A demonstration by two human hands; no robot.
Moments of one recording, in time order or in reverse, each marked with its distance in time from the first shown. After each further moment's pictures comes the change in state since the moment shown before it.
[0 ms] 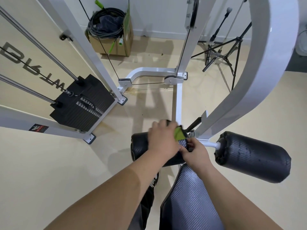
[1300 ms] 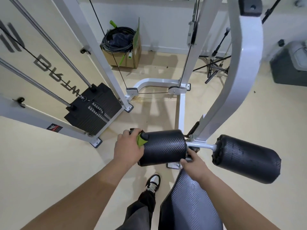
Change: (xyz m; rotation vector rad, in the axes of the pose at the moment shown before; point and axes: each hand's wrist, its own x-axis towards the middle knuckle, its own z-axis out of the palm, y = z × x) left_hand -0.070 -0.096 -0.035 -0.008 0.067 -0.233; right_hand -0.046 0.016 -0.017 0.007 -0.235 0.126
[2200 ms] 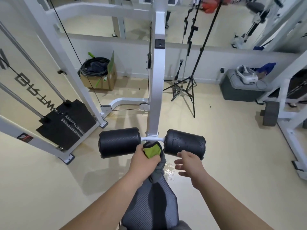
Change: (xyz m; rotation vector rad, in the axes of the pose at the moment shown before) left_hand -0.197 0.211 0.035 -0.972 -0.130 -0.167; right_hand -0.150 0.085 -0.146 0.369 0.187 -0.042
